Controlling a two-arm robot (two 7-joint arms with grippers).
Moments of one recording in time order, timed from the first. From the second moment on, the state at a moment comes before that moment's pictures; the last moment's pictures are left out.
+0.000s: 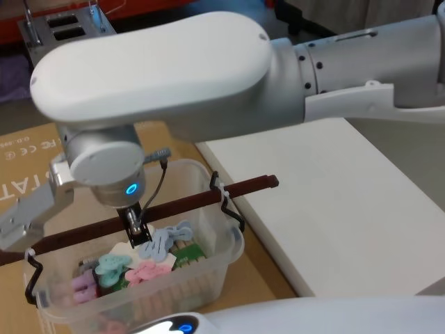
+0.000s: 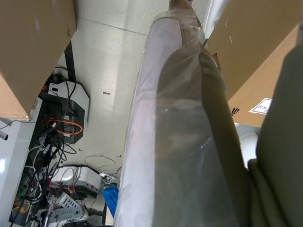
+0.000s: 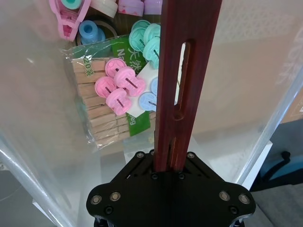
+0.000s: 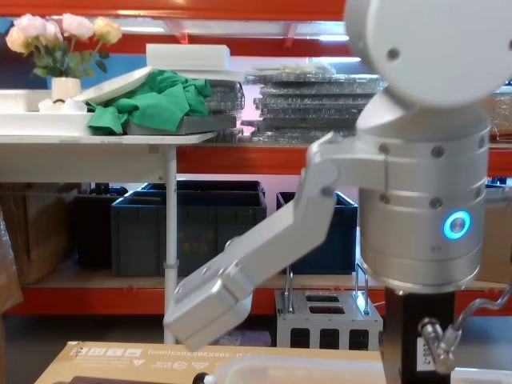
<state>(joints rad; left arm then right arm) -1.47 0.98 1.56 -0.90 0.05 0.15 -1.47 1.37 0.42 -1.67 -1.62 -0.45 -0.22 1.43</state>
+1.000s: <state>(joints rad) -1.47 0.98 1.56 -0.90 0.05 0.15 -1.47 1.36 0.45 -1.64 -1.64 -0.43 -0.22 1.41</state>
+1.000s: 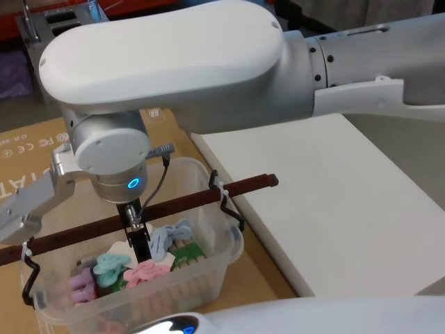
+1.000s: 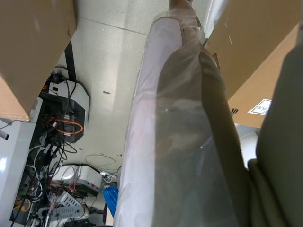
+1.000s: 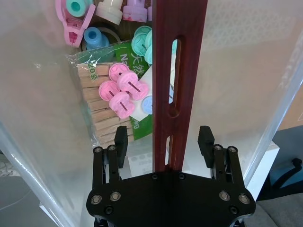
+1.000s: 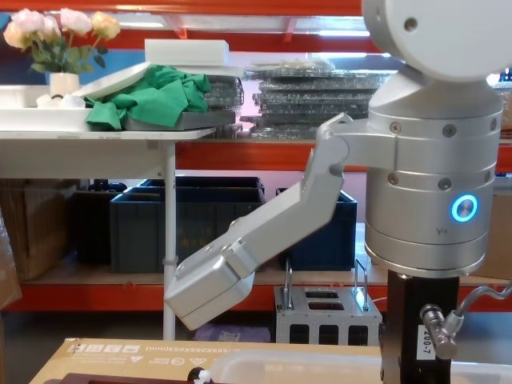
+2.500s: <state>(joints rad) -1.47 0.98 1.56 -0.90 0.05 0.15 -1.47 1.40 0.54 -1.53 -1.68 -0.35 -0.23 1.40</state>
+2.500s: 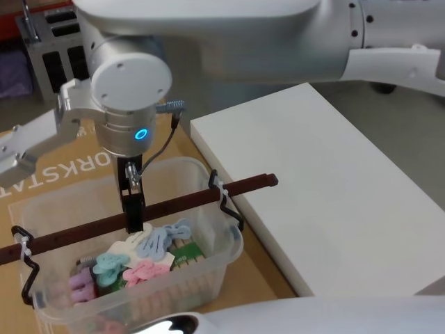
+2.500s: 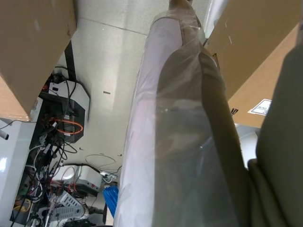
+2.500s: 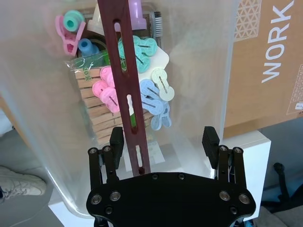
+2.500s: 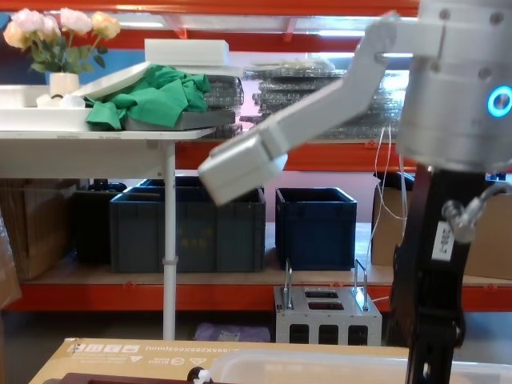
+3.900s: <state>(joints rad) -1.47 0.98 1.56 -0.90 0.05 0.15 -1.47 1.45 0.64 -1.46 -1.77 -0.22 -0.25 1.41</state>
